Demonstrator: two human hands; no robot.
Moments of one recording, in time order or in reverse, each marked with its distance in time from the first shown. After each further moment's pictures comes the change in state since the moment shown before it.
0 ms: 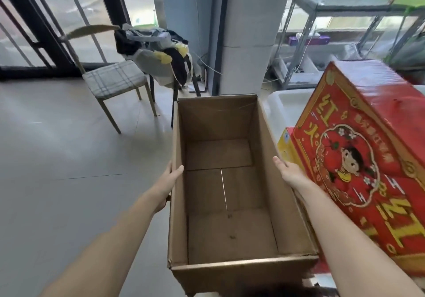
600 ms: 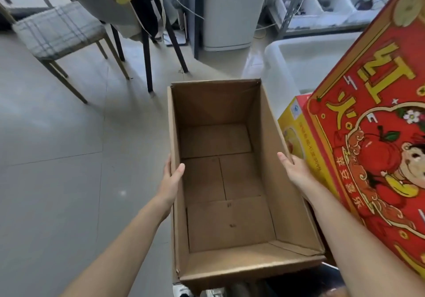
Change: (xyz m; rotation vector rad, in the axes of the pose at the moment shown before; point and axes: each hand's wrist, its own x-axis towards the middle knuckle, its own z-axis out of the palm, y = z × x) left_hand 0.097 -0.051 0.070 0.044 0.063 -0.074; right_hand 0.109 0.077 0.028 -0.022 0.087 0.165
